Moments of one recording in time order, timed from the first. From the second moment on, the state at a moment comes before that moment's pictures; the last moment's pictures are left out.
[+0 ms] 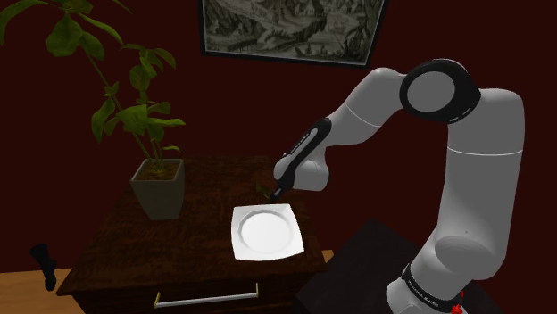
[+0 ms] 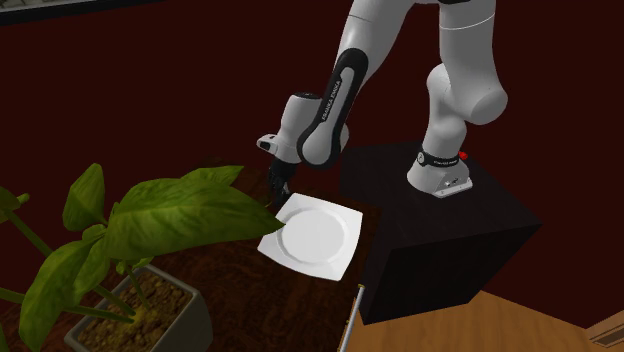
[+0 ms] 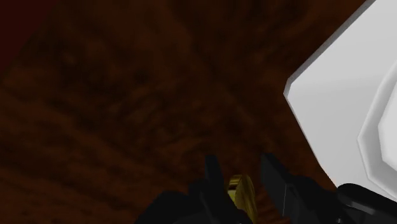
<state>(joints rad) 0.00 0.36 0.16 -2.42 0.66 3.14 -0.77</state>
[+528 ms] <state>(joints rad) 0.00 0.36 0.16 -2.42 0.66 3.14 -0.77</state>
